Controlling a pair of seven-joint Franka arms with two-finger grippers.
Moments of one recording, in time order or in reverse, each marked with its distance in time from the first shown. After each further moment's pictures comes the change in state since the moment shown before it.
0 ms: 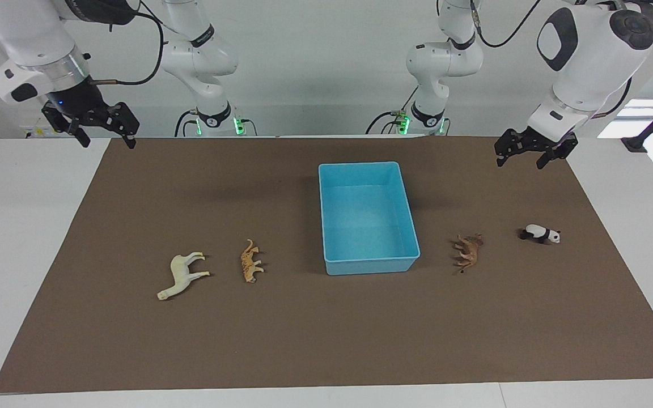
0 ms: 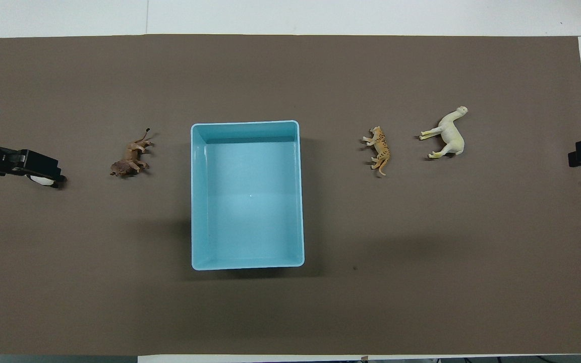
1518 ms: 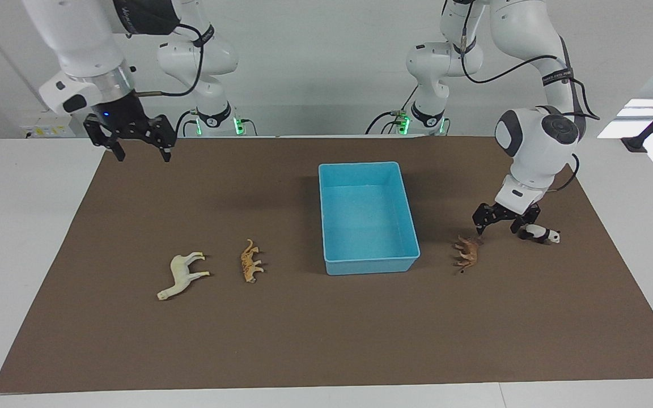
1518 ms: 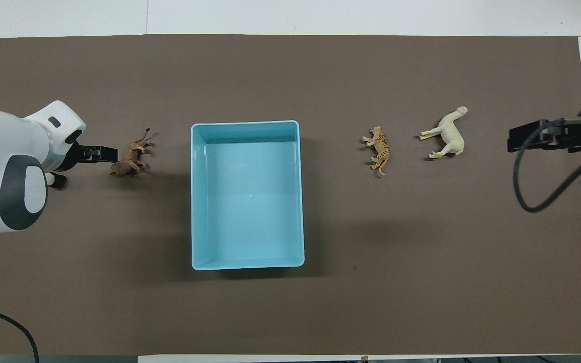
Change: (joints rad) left arm 0.013 0.169 0.002 -0.359 -0.005 0.711 -0.103; right arm 0.160 0.022 0.017 -0.077 -0.001 0.173 0.167
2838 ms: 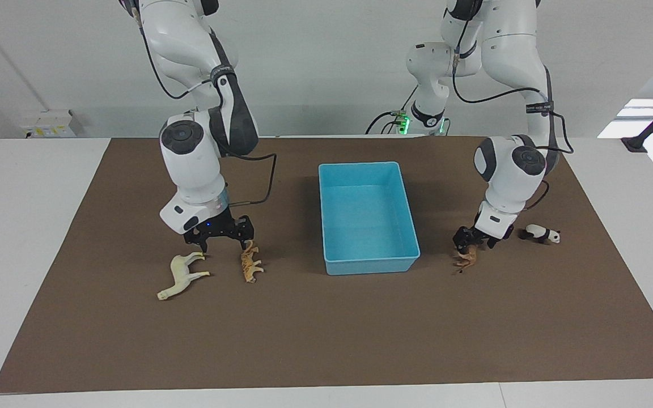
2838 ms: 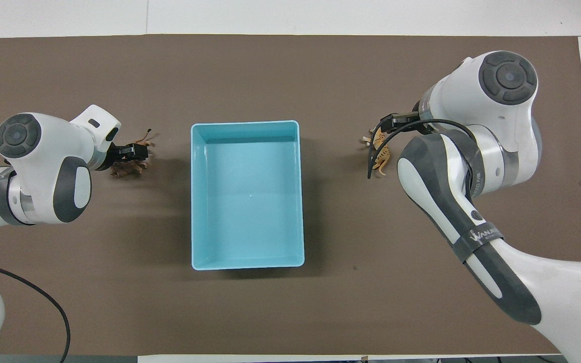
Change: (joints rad) left arm -0.044 0.135 -0.017 -0.006 -0.002 0.129 -0.185; right arm 0.131 0.344 0.004 -0.103 0.001 0.514 0.062
